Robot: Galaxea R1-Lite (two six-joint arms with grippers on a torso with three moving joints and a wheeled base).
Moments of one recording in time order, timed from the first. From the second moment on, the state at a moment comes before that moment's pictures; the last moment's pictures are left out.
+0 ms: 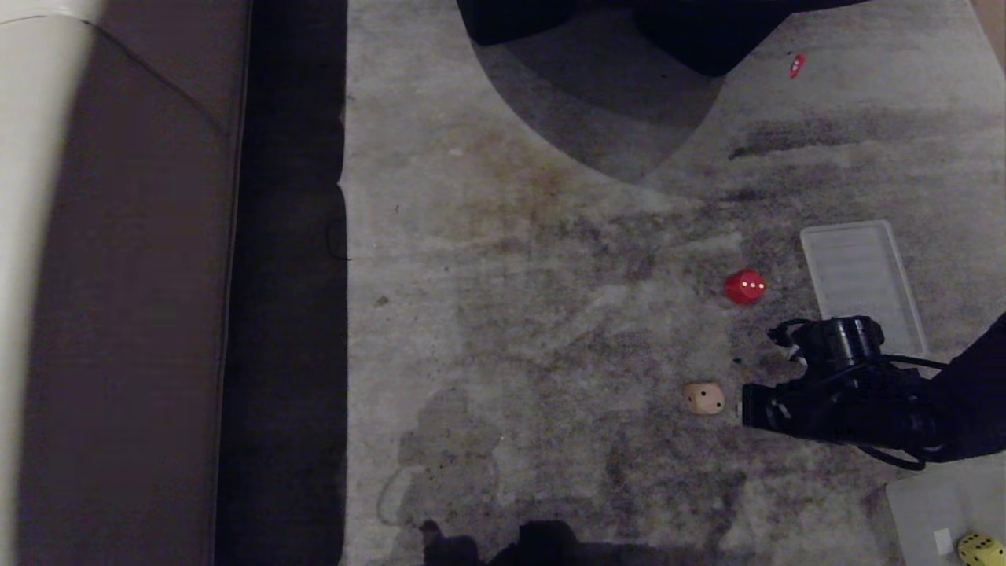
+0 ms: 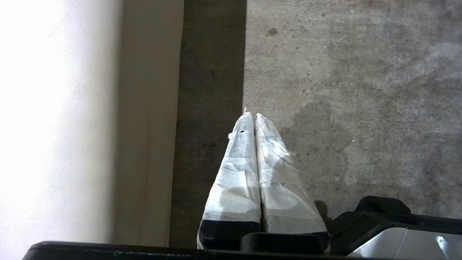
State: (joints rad) left arm 0.00 0.00 0.00 0.00 0.04 -0.07; right arm 0.06 2.02 -0.68 -0.56 0.06 0.24
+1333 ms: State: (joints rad) left arm 0.00 0.00 0.00 0.00 0.04 -0.07; right arm 0.05 2.33 -0.82 -0.79 0.05 0.02
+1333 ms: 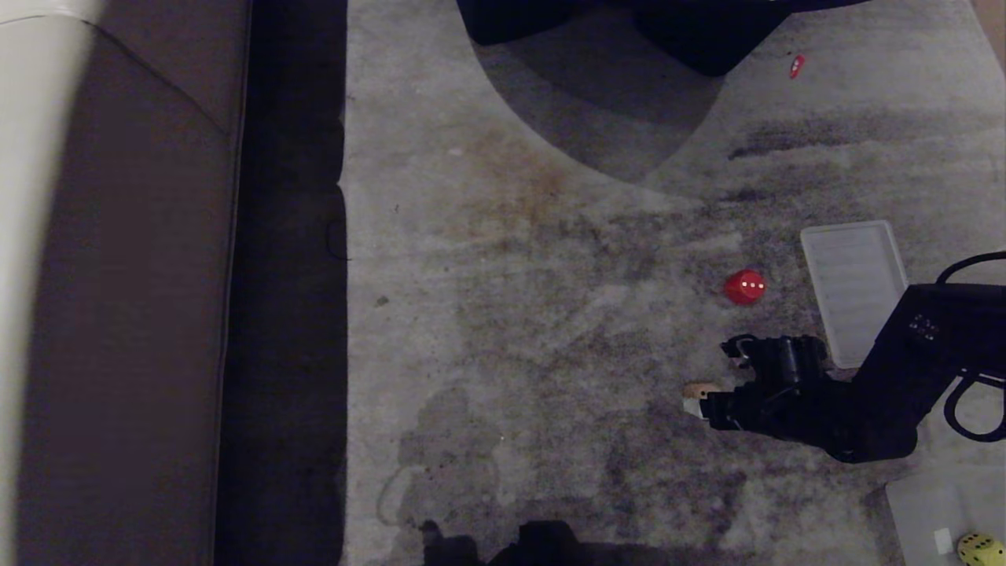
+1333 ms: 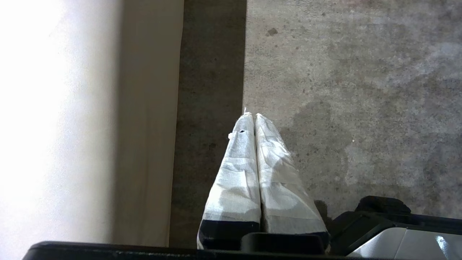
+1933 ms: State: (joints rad) left arm 0.00 0.00 0.00 0.00 0.04 -0.07; right arm 0.05 2.41 -0.90 -0.83 0.05 0.02
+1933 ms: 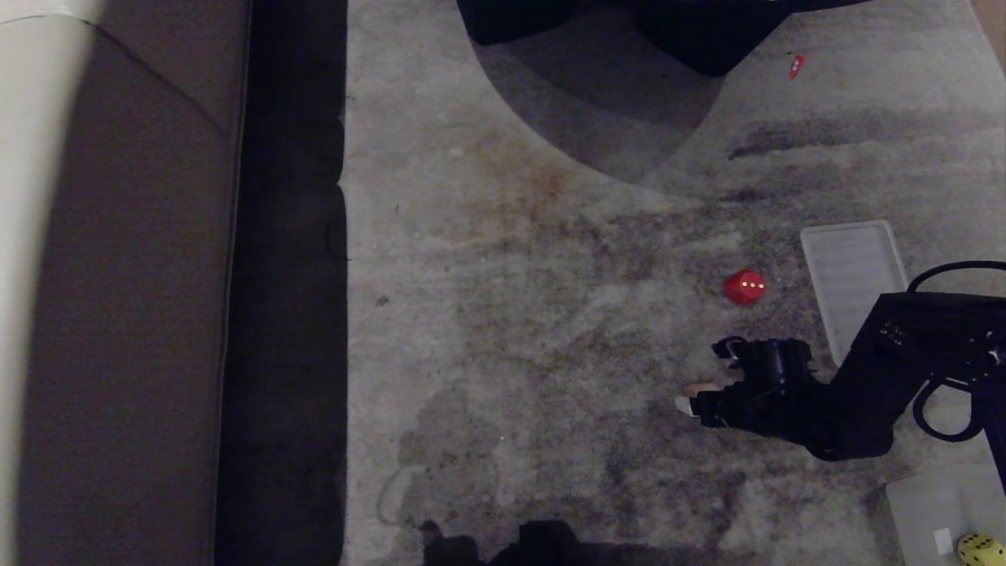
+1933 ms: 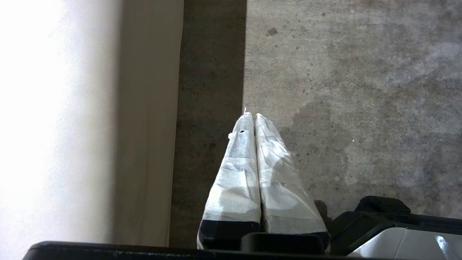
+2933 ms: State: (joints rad) left arm 0.00 0.00 0.00 0.00 0.04 -0.07; right arm 0.04 2.21 -0.70 -0.81 0.00 0.01
